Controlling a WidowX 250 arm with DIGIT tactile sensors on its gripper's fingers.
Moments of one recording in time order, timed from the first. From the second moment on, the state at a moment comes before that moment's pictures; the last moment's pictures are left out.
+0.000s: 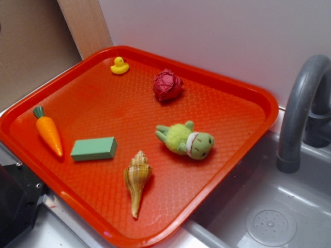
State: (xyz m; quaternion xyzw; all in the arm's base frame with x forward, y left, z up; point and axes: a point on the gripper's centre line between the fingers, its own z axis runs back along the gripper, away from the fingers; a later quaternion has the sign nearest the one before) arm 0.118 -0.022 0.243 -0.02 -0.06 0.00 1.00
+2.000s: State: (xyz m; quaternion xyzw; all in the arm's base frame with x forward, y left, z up) arm 0.152 -0.115 0.125 -0.02 -0.13 0.33 0.93
